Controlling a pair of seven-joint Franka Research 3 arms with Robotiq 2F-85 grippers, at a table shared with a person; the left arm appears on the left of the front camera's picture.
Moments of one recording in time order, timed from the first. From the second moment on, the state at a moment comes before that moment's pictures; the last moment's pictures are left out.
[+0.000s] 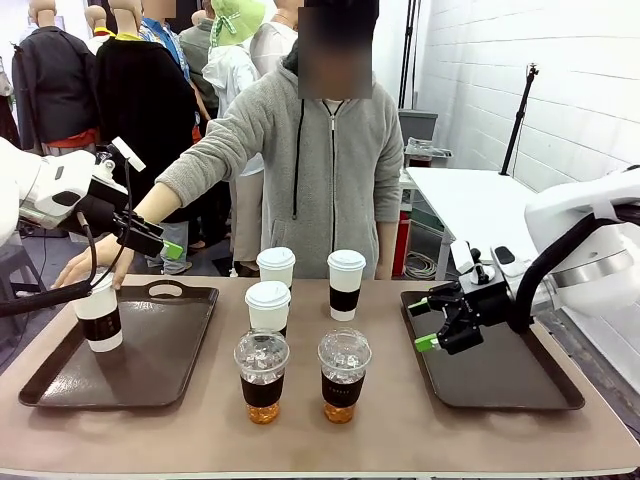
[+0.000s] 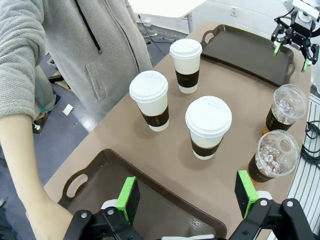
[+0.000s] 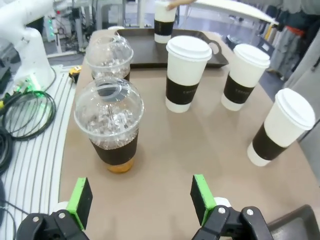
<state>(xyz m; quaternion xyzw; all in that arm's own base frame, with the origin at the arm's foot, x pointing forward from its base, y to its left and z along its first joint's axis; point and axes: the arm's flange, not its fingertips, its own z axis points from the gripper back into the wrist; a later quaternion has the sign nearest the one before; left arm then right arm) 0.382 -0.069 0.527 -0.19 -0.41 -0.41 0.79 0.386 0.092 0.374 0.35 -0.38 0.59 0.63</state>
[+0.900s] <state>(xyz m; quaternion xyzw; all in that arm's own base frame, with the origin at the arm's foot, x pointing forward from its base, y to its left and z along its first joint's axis) 0.382 -0.069 0.527 -0.19 -0.41 -0.41 0.79 0.377 0.130 0.290 0.41 -0.38 0.61 0.56</state>
